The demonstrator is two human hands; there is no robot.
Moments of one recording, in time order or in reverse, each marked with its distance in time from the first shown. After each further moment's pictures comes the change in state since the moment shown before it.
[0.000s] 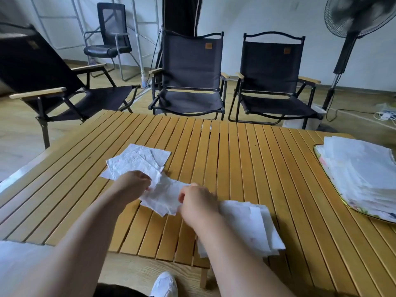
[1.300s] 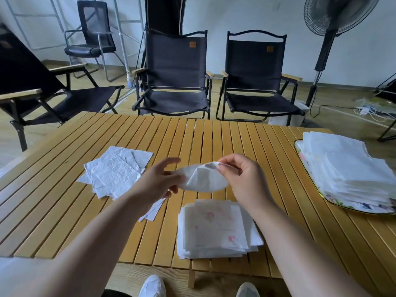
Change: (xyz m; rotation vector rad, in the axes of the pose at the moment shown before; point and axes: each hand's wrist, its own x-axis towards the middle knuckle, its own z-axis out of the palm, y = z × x) left_hand -0.041 0.071 0.054 -0.376 -0.236 0.292; right_hand -0.029 0.116 -0.080 0.822 0.504 -0.108
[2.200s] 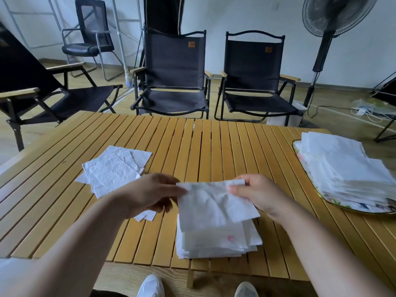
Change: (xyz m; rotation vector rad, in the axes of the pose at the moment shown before) left_hand -0.011 0.004 -0.017 0.025 -0.357 -0.116; right_hand -0.003 0.019 -0.040 -0.093 -0.380 0.396
